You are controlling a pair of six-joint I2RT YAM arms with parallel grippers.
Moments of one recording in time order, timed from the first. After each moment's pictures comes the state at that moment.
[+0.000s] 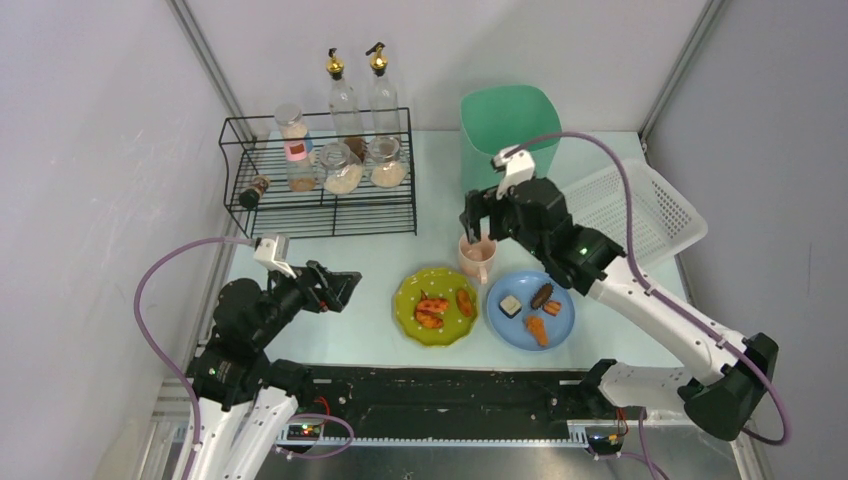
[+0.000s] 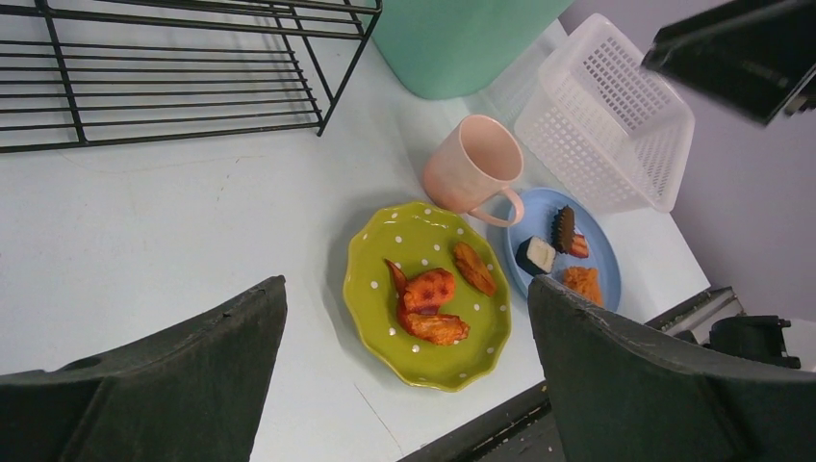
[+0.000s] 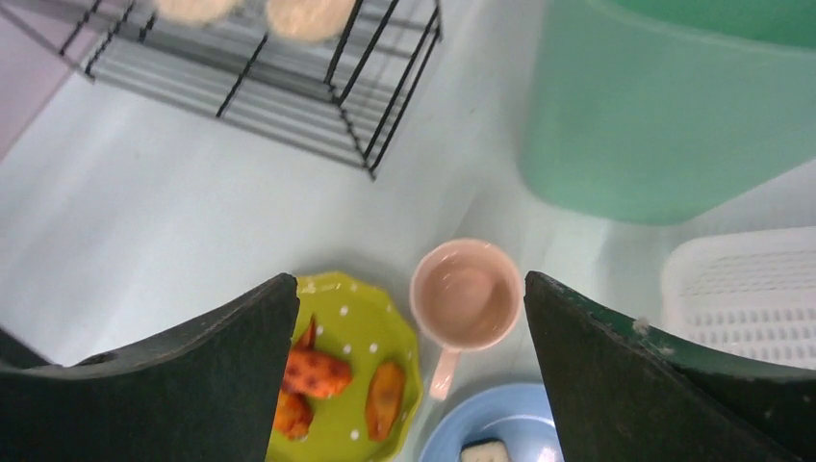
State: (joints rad) left arm -0.27 0.31 0.65 -0.56 0.25 -0.44; right arm 0.73 1.17 1.18 -0.35 0.24 0.22
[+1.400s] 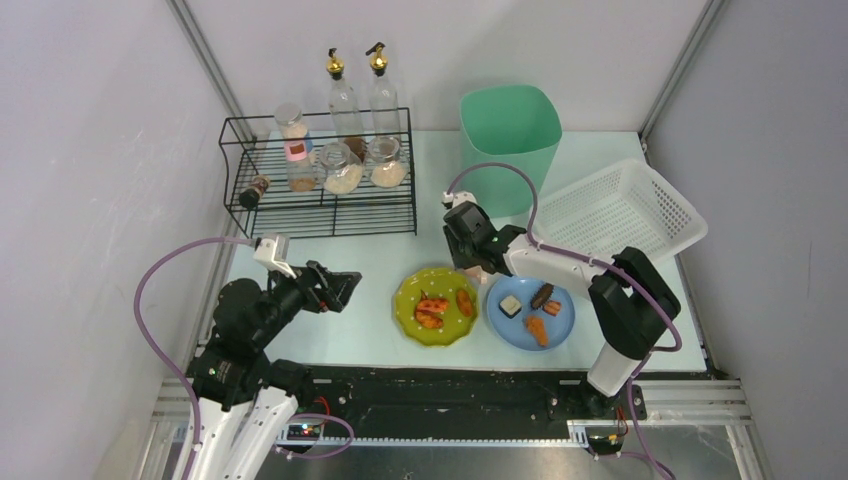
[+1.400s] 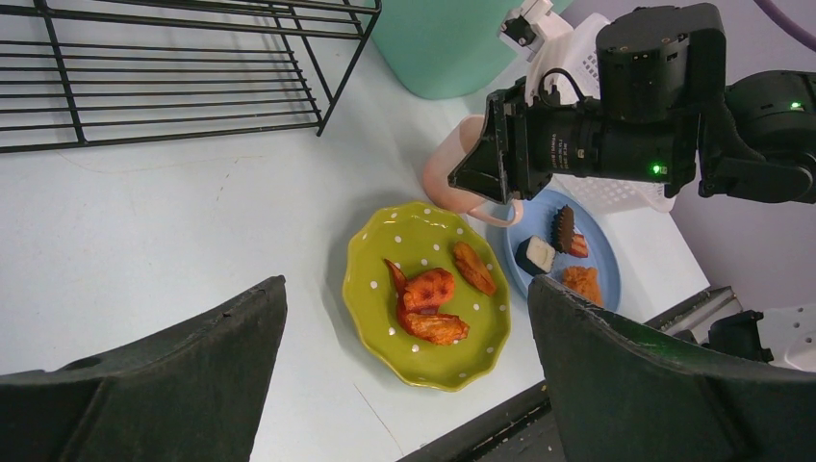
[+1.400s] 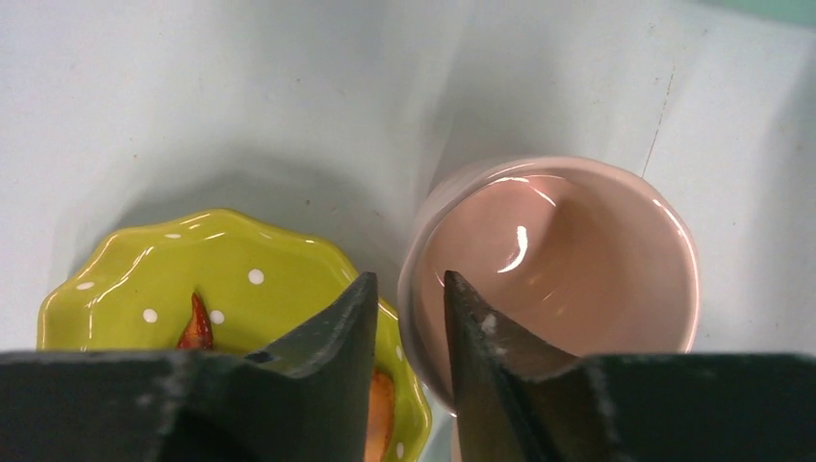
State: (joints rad) left arm -0.27 0.30 0.65 -0.56 0.25 -0.44; right arm 0.79 1.69 1.13 -0.31 0.25 0.34
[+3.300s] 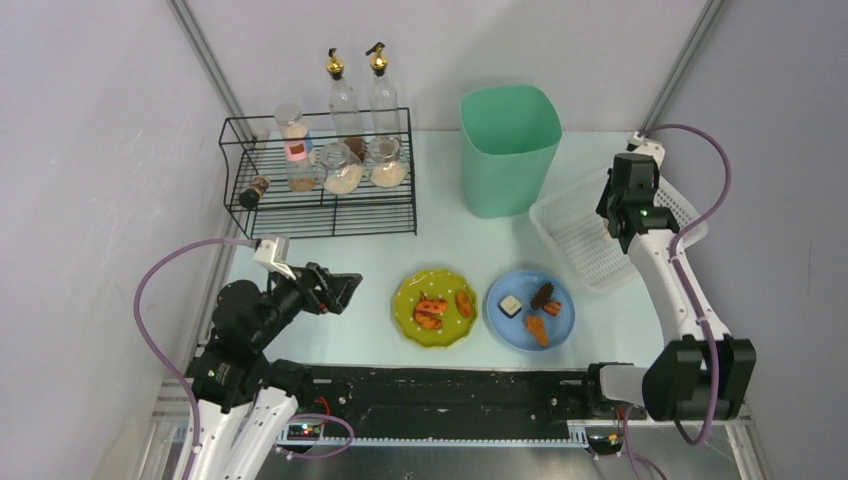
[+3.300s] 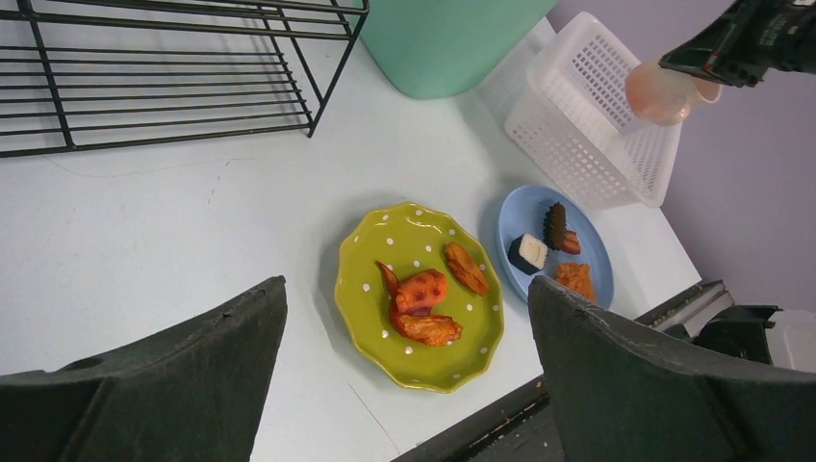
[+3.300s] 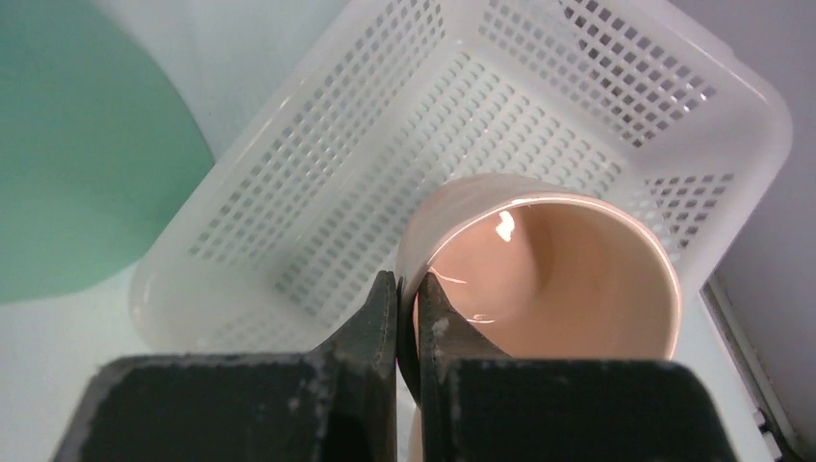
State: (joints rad) left arm -0.27 0.29 0.65 -0.56 0.27 -0.44; right arm 0.05 1.23 1.10 -0.48 0.36 0.25
